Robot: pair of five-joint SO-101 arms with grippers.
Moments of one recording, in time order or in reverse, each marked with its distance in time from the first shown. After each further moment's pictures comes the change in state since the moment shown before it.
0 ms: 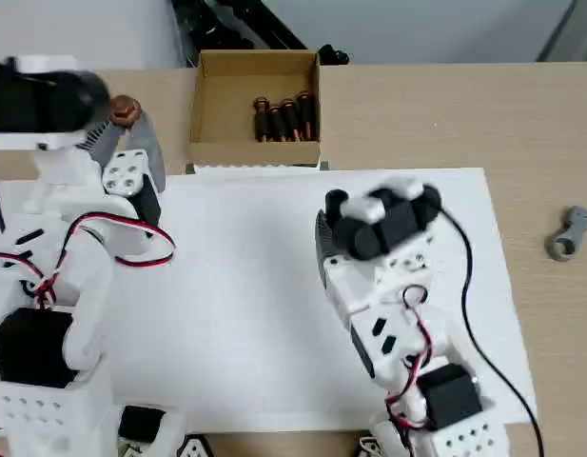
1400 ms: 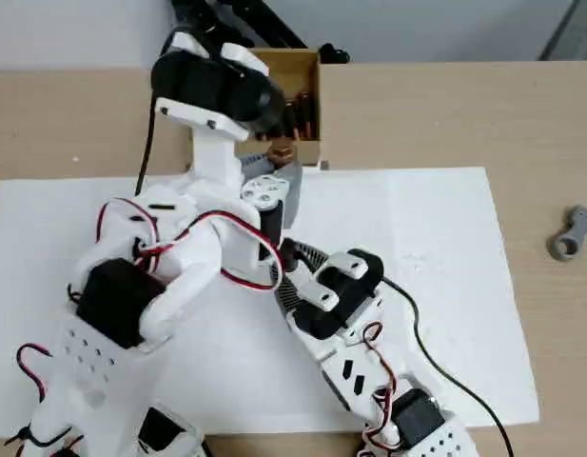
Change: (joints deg) left arm 26.6 12.9 -6.4 9.1 4.0; right arm -11.9 -21.2 28.6 -15.3 3.4
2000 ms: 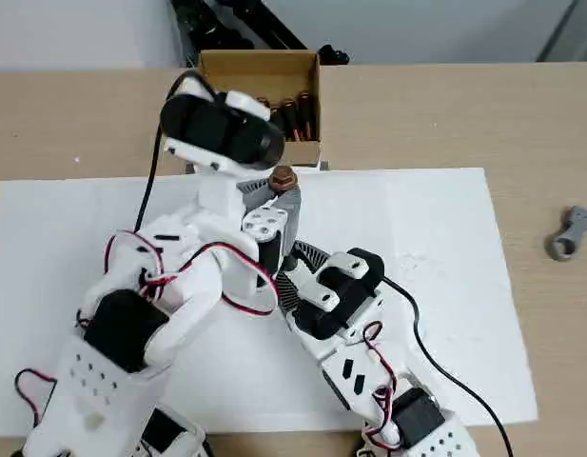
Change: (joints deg) left arm 0.4 -11.1 16.4 -6.4 0.0; right arm -0.1 0.1 -1.1 0.1 0.0
